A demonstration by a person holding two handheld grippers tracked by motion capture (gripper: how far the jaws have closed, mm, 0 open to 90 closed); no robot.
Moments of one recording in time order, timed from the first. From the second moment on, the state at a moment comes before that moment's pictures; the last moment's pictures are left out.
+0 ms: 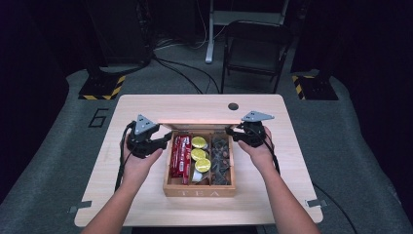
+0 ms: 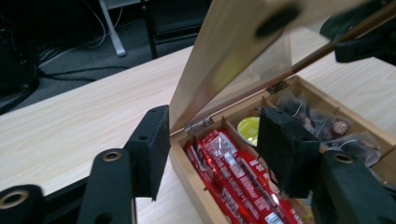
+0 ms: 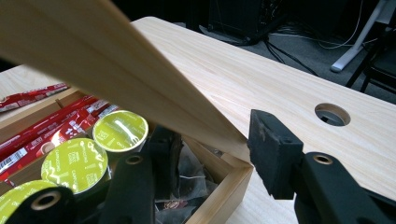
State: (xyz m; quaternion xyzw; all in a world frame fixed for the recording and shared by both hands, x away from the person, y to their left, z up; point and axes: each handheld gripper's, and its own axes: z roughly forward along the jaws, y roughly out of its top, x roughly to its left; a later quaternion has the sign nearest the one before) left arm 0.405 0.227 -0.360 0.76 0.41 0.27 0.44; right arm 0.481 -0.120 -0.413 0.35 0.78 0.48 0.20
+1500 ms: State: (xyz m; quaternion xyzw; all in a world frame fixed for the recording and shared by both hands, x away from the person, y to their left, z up) left arm 0.410 0.232 -0.332 0.75 0.40 0.27 0.46; right arm 0.465 -0.135 -0.393 0.37 0.76 0.50 0.18
